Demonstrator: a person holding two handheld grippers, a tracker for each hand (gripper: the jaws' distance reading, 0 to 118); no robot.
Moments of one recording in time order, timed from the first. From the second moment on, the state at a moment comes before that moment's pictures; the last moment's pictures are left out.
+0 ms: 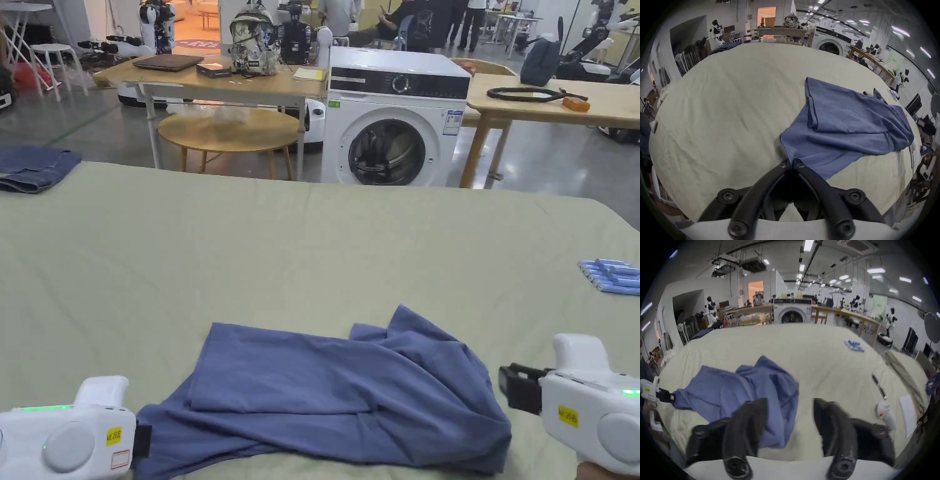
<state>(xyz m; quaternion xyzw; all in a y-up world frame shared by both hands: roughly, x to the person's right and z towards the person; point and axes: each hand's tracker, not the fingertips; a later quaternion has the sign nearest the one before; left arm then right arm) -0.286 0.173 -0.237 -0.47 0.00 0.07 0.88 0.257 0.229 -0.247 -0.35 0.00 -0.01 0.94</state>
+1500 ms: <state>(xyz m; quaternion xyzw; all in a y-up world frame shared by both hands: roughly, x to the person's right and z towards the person) -0.335 0.441 -0.339 -0.19 0.00 0.06 0.98 0.208 0.399 -0.332 -0.17 0.00 -0.01 0.99</state>
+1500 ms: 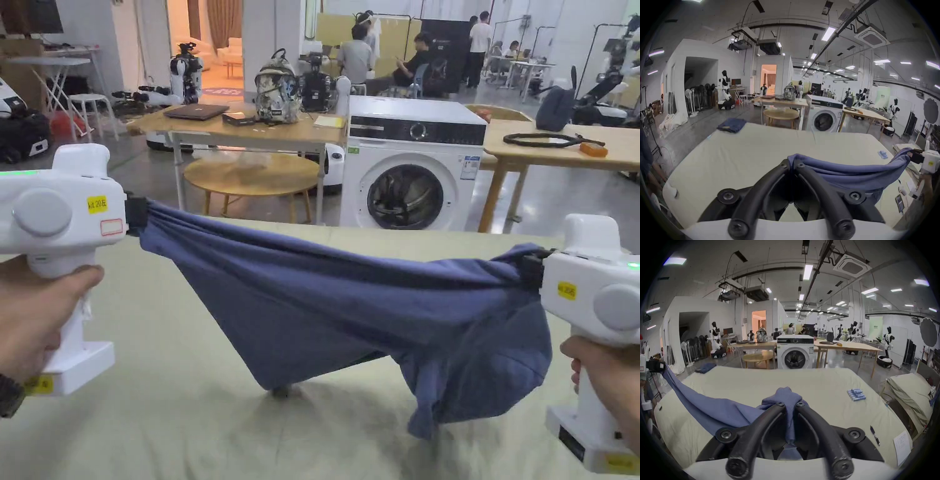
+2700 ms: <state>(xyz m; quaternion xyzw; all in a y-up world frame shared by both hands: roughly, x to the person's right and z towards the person) -0.354 0.278 -0.315 -0.28 0.04 0.05 0.96 0.184 0.276 -0.341 -0.26 0.00 0.08 0.96</state>
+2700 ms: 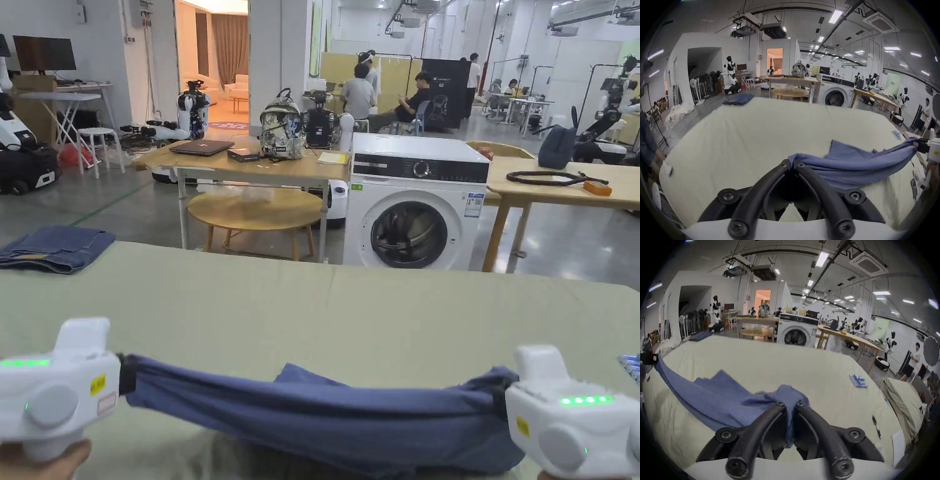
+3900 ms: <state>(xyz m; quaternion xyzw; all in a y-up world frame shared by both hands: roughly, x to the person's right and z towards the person) -0.257 0.235 -0.189 -0.18 0.01 0.01 0.98 0.134 0.245 -0.193 -0.13 -0.02 0.03 0.99</state>
